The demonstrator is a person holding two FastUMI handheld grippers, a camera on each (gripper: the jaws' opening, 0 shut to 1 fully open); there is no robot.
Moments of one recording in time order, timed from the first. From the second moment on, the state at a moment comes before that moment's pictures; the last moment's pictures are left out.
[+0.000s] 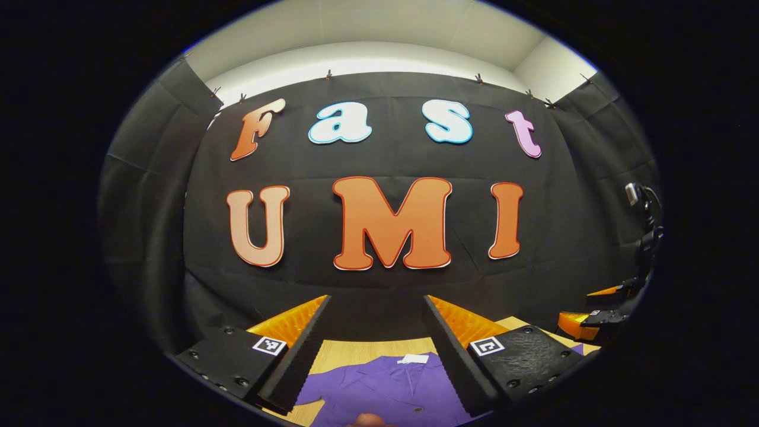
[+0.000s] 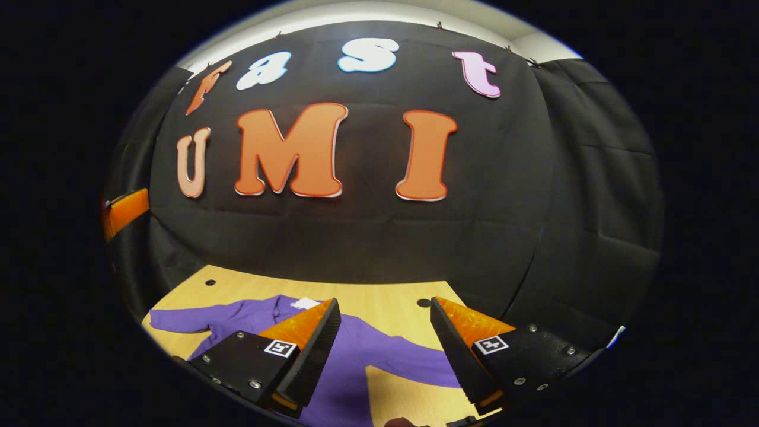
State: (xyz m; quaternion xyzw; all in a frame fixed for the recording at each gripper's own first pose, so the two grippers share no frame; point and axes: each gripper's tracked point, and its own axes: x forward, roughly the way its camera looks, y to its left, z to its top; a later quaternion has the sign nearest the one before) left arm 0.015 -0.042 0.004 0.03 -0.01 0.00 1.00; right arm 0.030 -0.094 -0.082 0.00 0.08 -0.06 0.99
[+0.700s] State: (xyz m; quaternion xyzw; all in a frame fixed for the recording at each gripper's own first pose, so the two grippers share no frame) left arm -0.008 -0.039 0.004 0.05 -0.01 0.02 1.00; right arm 0.034 -0.176 -0.213 0.08 0.27 -0.13 0.95
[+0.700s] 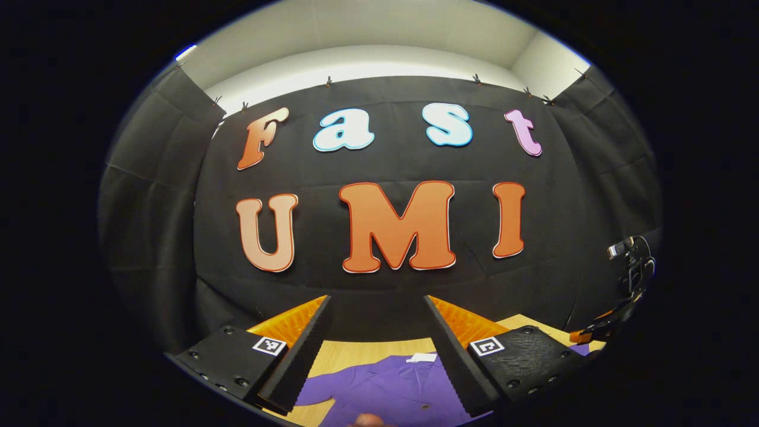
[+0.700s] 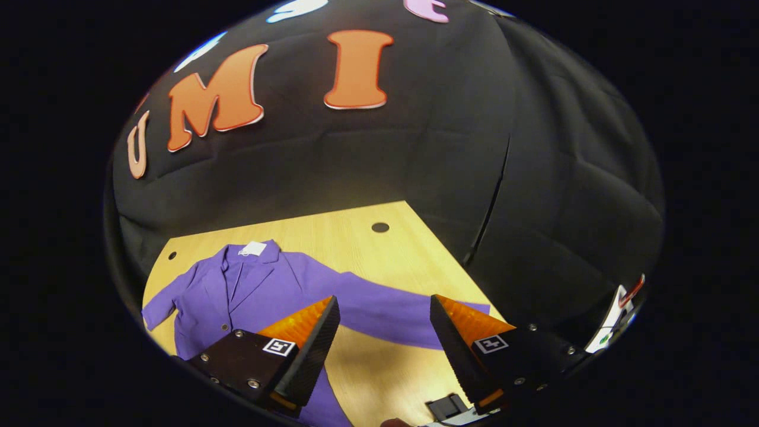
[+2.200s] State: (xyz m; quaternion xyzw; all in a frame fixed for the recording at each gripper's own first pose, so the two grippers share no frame) left arm -0.019 -0.056 -0.056 0.08 0.09 0.09 0.99; right arm 0.025 -0.321 -0.418 0.24 0.58 -0.17 0.76
